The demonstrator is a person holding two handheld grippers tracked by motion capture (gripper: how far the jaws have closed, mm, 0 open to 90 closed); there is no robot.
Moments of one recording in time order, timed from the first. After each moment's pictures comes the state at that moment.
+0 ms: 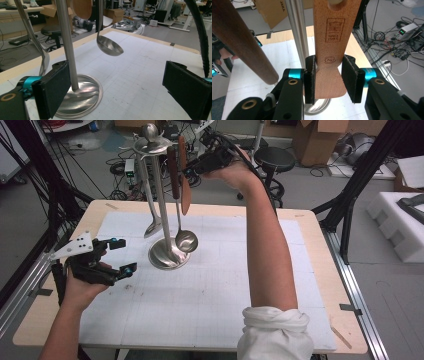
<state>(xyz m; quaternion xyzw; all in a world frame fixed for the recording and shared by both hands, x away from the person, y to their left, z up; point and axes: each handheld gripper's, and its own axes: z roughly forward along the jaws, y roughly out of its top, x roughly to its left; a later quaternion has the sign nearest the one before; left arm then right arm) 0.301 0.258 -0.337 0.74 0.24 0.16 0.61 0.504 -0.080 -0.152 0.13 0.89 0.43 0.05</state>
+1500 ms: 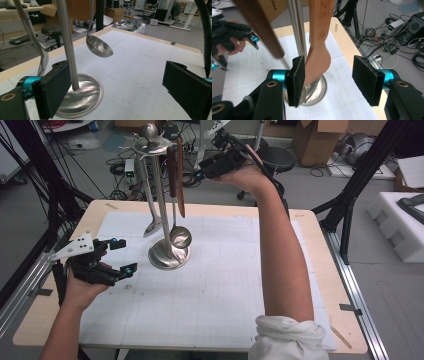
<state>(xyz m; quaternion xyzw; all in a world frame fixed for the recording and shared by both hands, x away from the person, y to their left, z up) 0.302 0.257 -0.339 0.75 0.24 0.16 0.60 0.485 -0.109 -0.148 0.16 0.89 0.42 0.08</state>
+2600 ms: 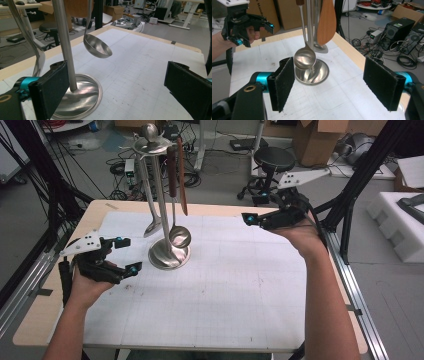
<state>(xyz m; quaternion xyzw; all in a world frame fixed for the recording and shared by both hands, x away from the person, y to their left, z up) 0.310 0.247 -0.341 0.75 0.24 0.15 0.60 0.378 -0.236 -0.210 0.21 0.82 0.52 0.13</state>
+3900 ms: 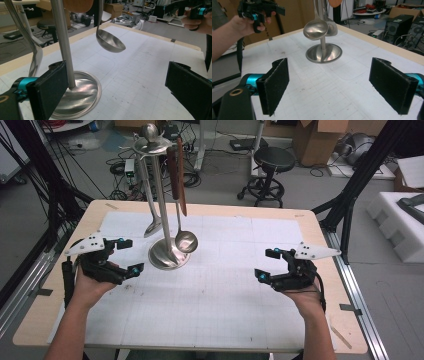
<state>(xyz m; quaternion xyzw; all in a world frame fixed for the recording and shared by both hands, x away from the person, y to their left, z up) 0.313 0.245 -0.347 0.75 0.24 0.14 0.59 0.297 -0.279 -0.339 0.25 0.76 0.58 0.12</state>
